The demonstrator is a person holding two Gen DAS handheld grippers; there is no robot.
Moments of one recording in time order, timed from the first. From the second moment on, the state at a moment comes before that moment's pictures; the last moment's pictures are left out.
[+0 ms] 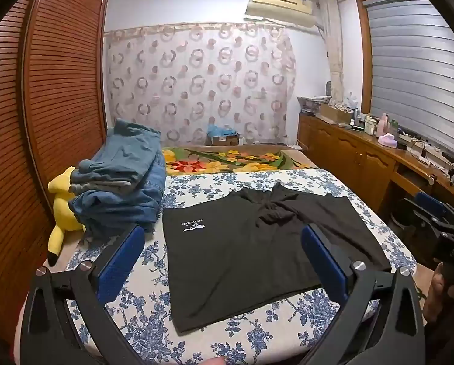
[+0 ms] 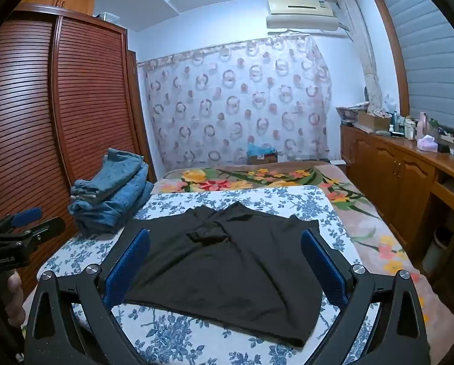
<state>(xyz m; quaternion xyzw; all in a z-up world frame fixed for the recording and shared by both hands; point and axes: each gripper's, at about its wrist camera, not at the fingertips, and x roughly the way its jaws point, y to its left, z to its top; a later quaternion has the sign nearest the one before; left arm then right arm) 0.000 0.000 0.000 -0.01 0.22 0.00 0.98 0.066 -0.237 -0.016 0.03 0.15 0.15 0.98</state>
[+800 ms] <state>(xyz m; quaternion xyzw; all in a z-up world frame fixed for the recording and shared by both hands) 0.000 0.001 0.000 -0.01 0.22 0.00 0.98 0.067 -0.234 -0.015 0.01 0.14 0.16 0.98</state>
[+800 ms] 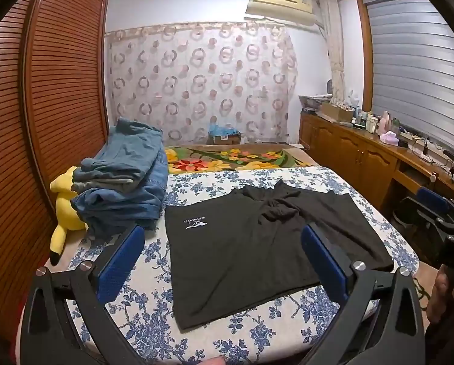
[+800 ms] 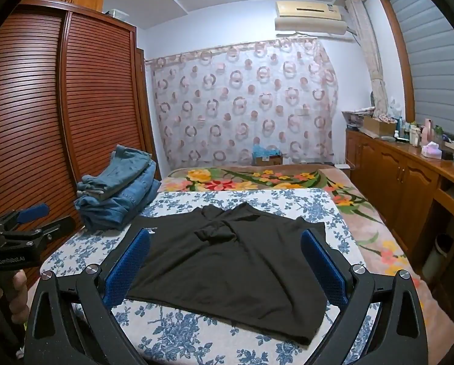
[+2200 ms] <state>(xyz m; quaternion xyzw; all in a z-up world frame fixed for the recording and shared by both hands) 0.001 0.006 -0.002 -0.01 0.22 0.01 0.98 0.066 -0.234 -0.016 0.02 0.14 0.16 0.98</state>
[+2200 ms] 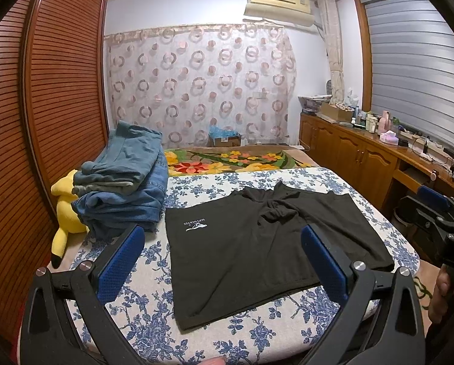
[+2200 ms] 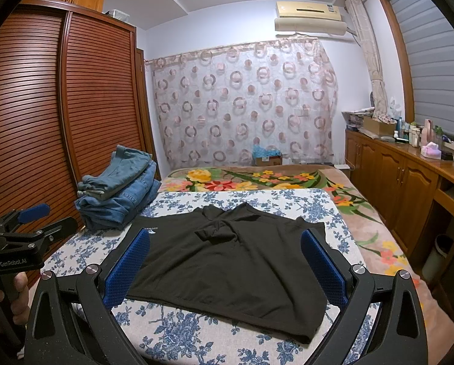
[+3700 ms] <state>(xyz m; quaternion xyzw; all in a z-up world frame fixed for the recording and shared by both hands) 0.023 -0.004 -0.028 0.00 0.27 -0.02 0.96 0.076 -0.237 -0.016 0.01 0.16 0.15 0.98</state>
